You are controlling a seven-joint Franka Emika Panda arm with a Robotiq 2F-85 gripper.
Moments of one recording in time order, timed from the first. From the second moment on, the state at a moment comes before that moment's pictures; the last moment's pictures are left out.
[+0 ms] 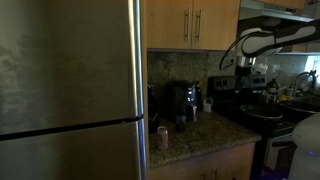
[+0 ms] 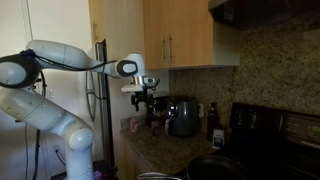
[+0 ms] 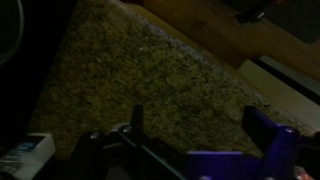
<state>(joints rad) 0.12 -0.76 -0.13 -2.51 -0.14 1.87 -0.48</state>
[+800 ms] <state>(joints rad) 0.26 -0.45 0.02 -2.50 -0.02 2.10 -0.40</state>
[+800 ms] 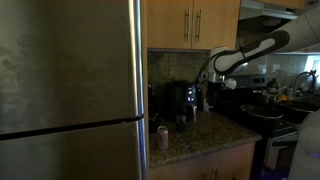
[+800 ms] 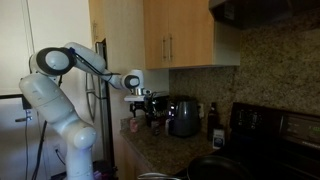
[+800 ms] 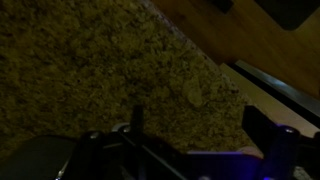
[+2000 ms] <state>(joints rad) 0.24 -0.10 0.09 -2.38 0.02 2.60 -0.07</state>
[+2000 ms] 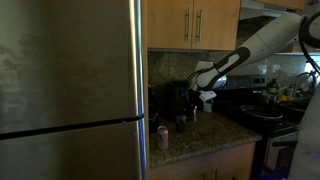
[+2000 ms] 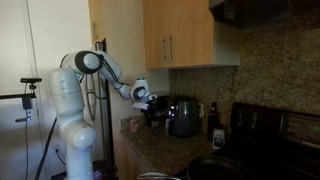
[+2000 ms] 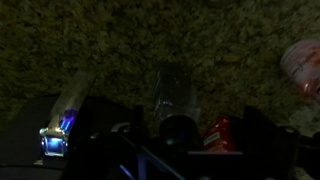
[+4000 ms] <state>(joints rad) 0.23 0.10 0.07 -2.30 -0.33 2.81 0.40</state>
